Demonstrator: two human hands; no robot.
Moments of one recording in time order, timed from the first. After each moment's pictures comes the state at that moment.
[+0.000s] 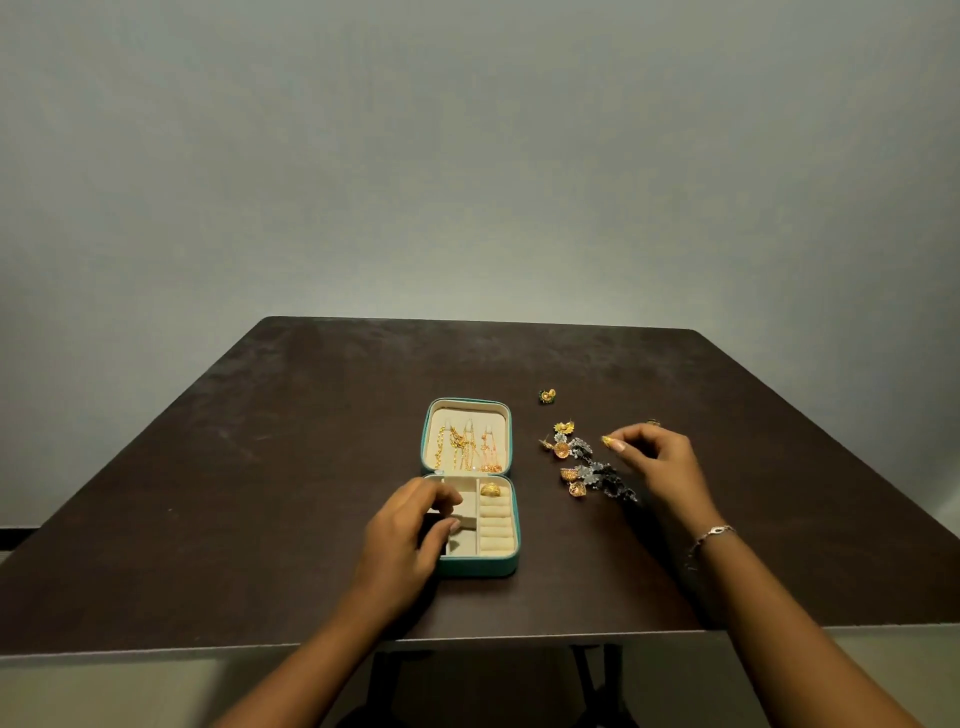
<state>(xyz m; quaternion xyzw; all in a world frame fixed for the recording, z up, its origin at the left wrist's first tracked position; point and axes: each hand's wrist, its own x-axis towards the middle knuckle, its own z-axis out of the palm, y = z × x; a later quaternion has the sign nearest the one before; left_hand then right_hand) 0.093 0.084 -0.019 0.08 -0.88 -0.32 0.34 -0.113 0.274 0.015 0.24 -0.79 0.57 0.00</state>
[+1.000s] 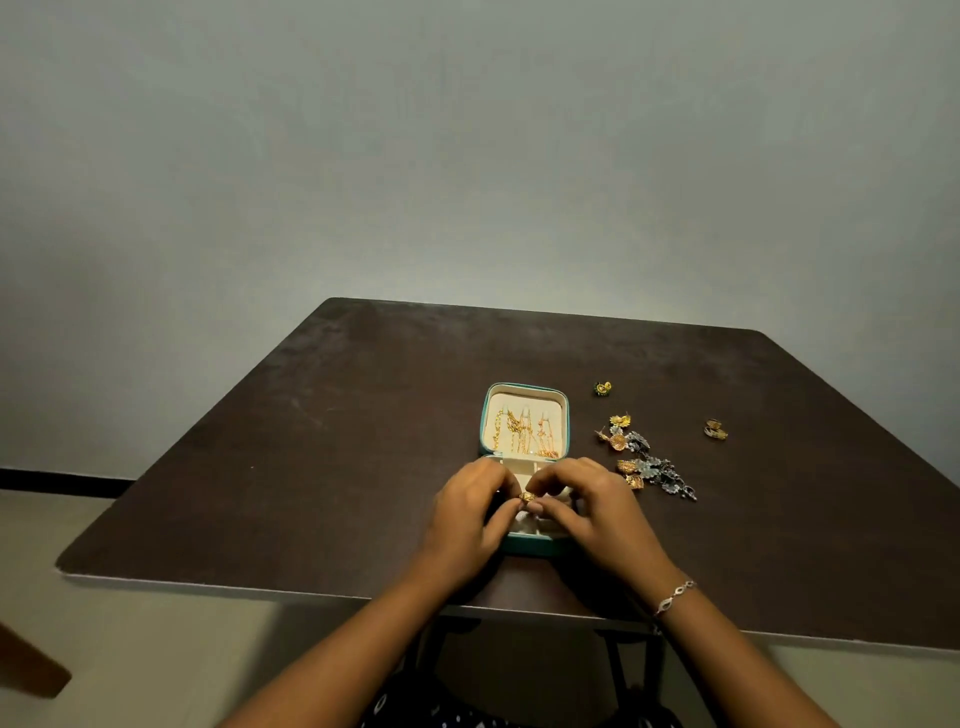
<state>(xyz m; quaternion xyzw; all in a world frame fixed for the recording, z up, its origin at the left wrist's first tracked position) 0.092 0.086 -0.018 0.07 -0.90 -0.28 0.33 -0.007 0.216 0.008 0.52 -0.77 0.37 0.05</state>
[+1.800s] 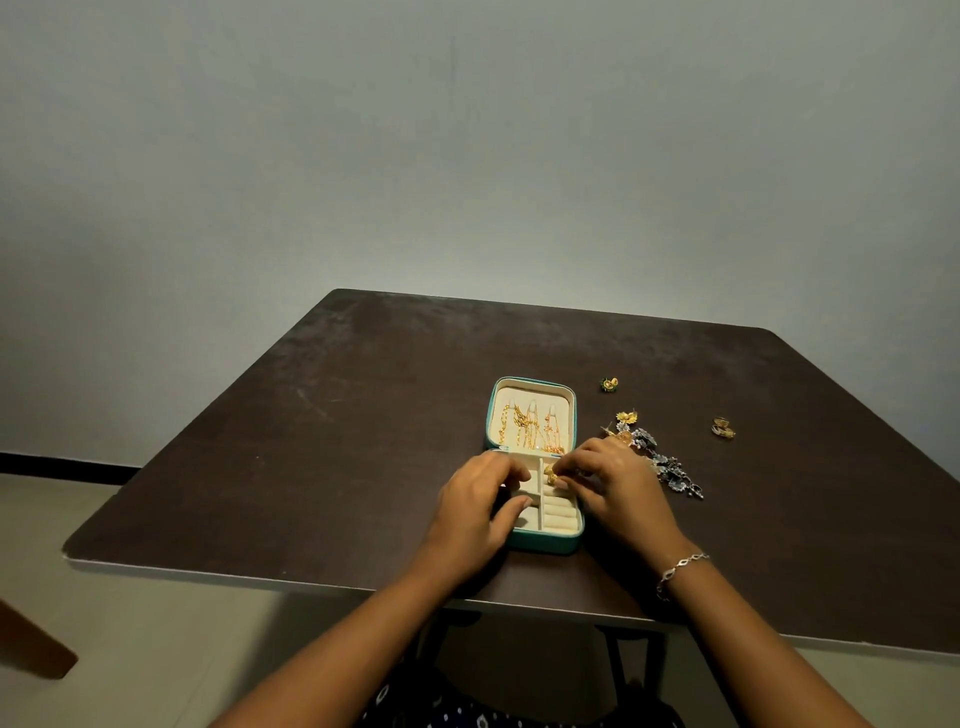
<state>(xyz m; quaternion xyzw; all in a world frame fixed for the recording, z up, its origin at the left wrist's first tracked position) 0.094 0.087 -0.015 0.07 -0.90 -0.29 0.32 -0.034 0.214 0.007 0.49 -0.82 0.26 0.11</state>
